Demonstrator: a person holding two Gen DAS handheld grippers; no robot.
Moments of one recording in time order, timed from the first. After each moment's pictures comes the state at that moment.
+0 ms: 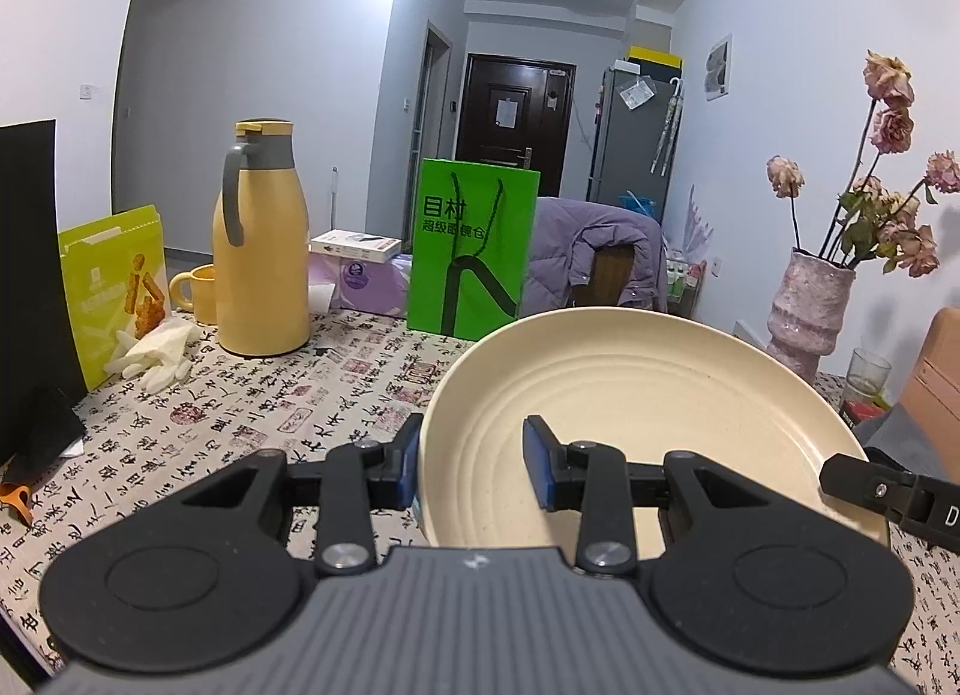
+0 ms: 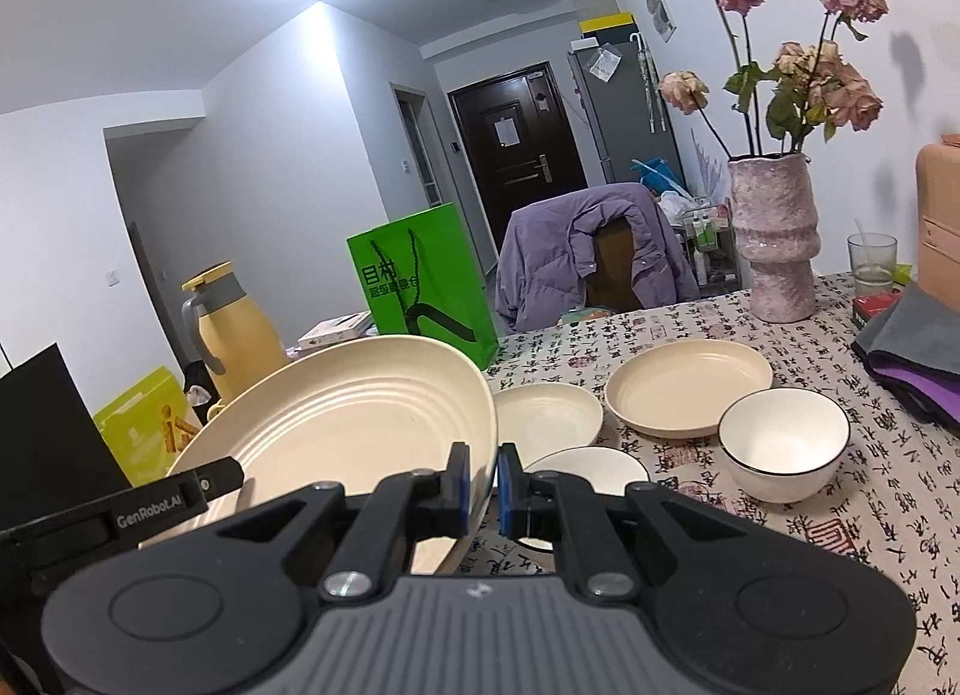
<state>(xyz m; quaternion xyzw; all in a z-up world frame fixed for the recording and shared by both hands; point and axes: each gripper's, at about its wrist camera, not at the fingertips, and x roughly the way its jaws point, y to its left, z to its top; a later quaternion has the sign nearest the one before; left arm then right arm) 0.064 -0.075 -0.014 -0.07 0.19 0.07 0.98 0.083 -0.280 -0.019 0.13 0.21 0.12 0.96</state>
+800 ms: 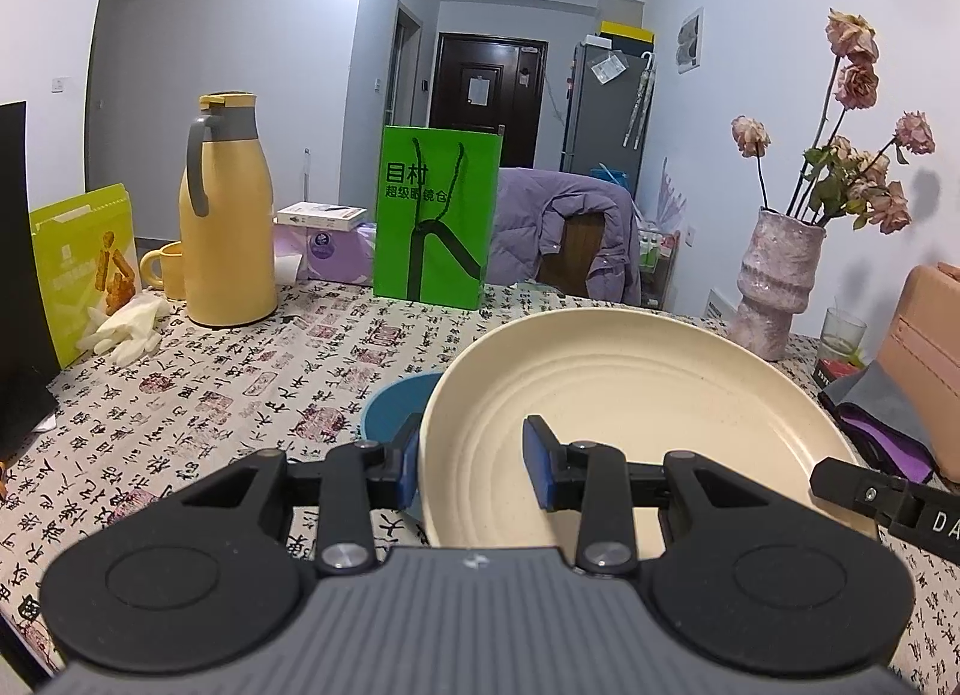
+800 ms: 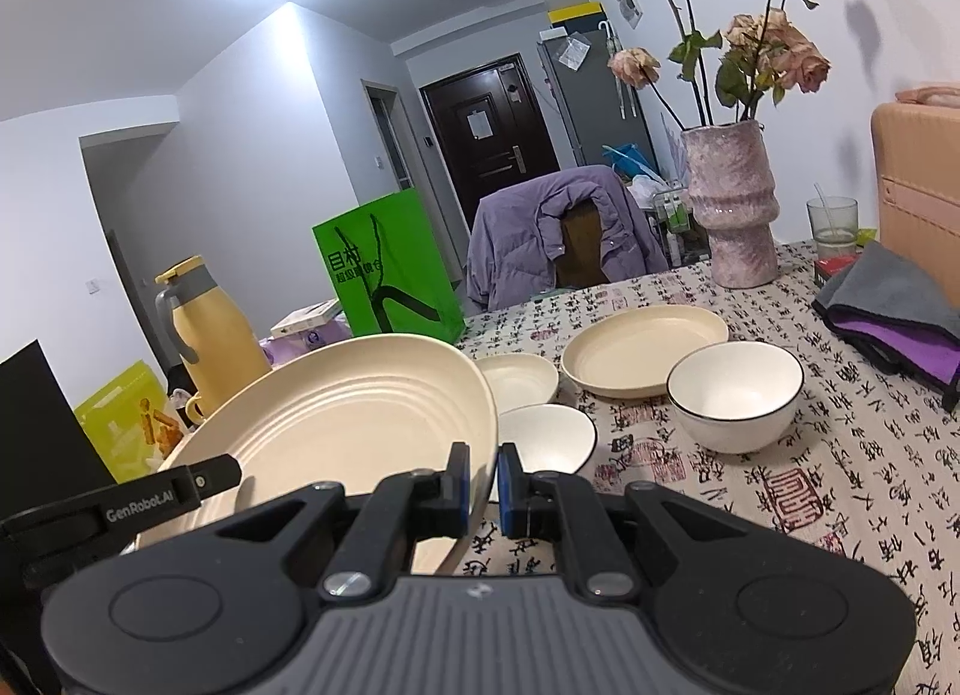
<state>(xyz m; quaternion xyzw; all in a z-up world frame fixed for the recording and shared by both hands) 0.059 -0.096 -0.036 -0.06 0.21 0.04 0.97 0.066 -0.304 -0.049 0.15 0.22 0.10 0.96</state>
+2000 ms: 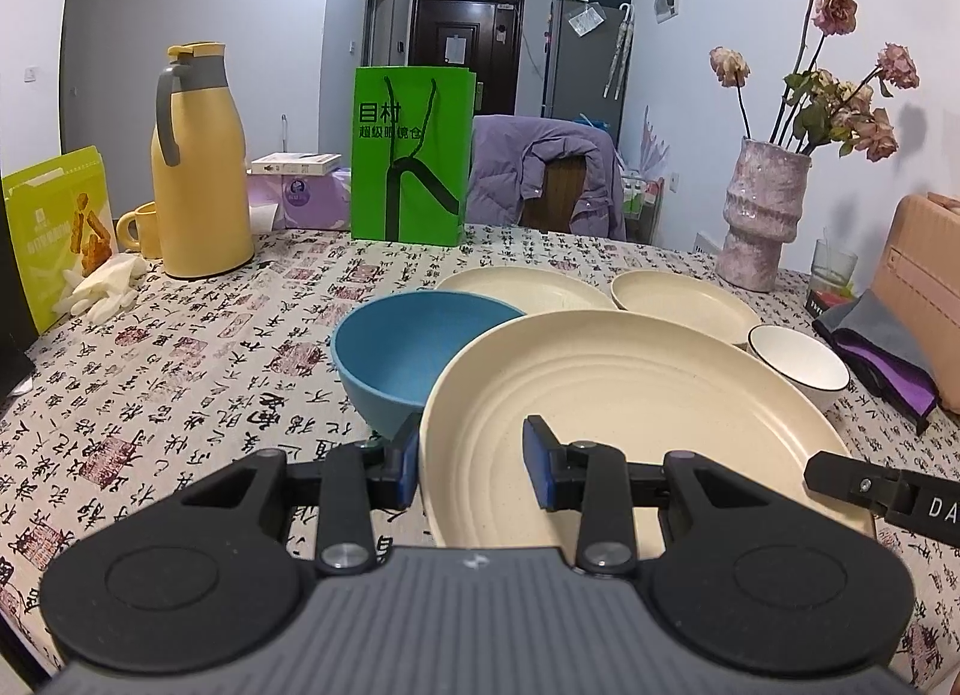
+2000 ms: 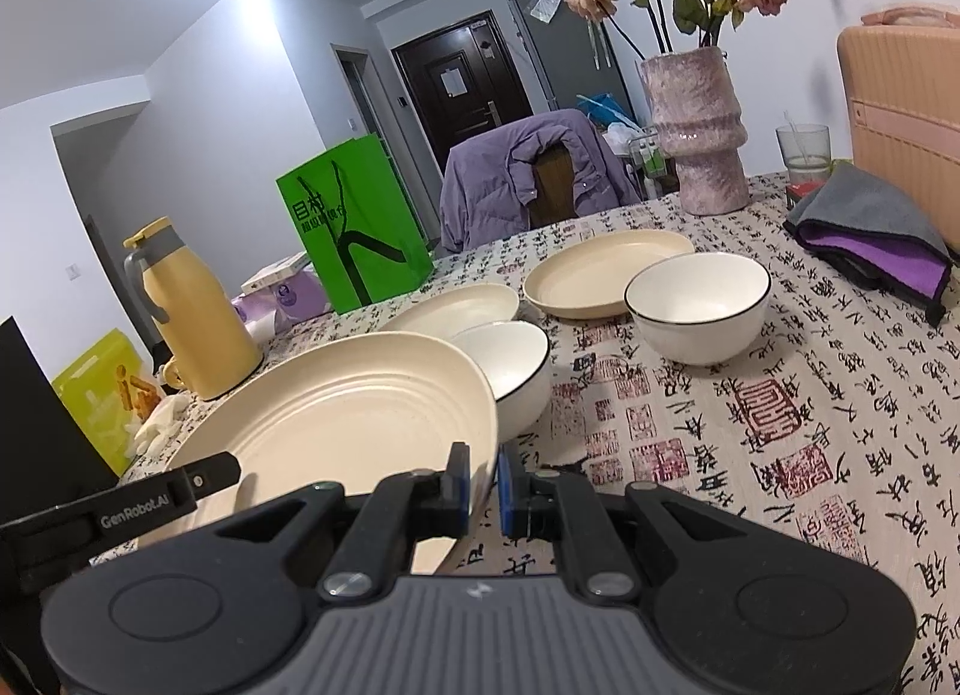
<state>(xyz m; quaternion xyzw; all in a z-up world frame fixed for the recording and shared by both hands) 0.058 -0.109 -0.077 -0.04 0.26 0.02 0.97 0.064 -0.320 -0.094 0.16 0.28 0.09 0.94</state>
